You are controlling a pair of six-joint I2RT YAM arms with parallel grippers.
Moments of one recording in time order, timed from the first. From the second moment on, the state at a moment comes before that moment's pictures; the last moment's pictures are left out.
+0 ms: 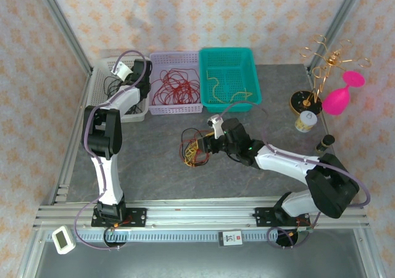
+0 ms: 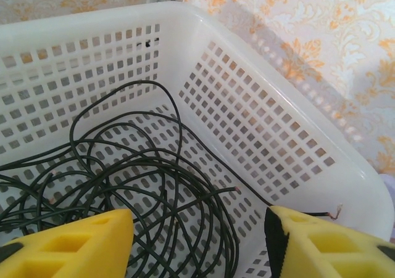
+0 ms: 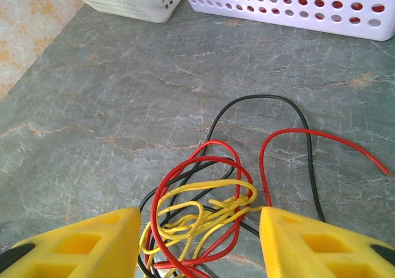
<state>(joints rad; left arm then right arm) -0.09 2.06 1.58 -0.20 -0.74 -0.90 0.74 1.37 0.69 0.11 -0.21 0.35</state>
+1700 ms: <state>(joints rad) -0.46 0.97 0.46 -0.08 0.03 -0.66 0.82 1.58 0.88 -0.14 -0.21 0.06</state>
